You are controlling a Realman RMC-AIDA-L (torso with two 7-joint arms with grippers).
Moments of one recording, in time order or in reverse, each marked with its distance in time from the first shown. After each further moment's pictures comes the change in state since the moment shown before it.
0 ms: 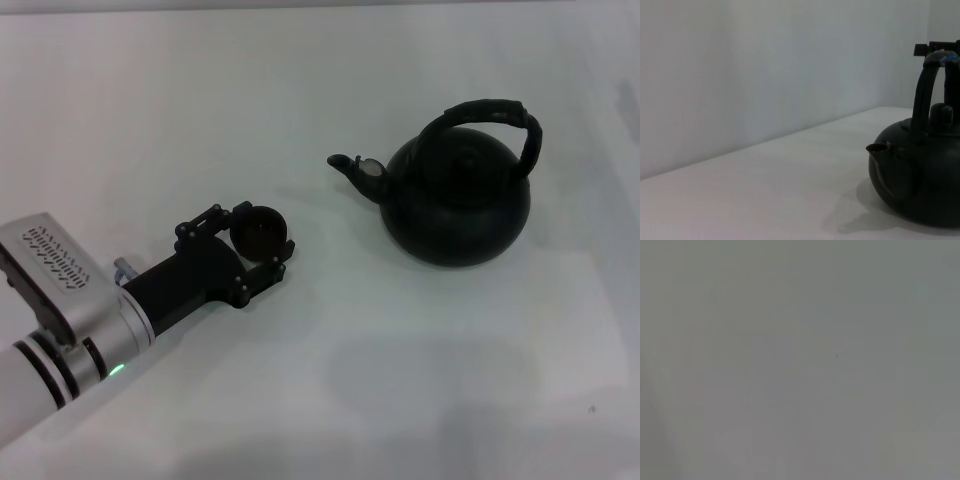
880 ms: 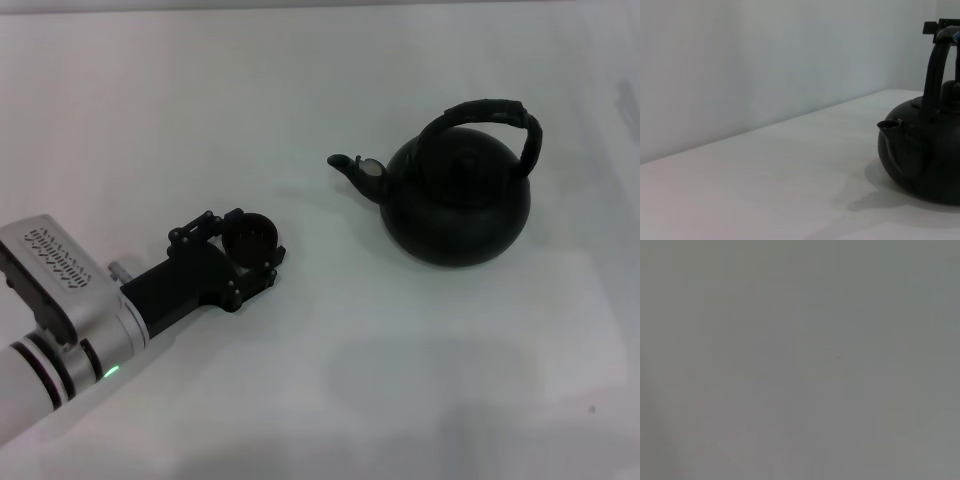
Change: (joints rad) left arm -0.001 0.003 0.000 0.007 0.001 0.041 0.000; right arm 0.001 0.000 0.000 -0.003 0.000 0.000 -0.001
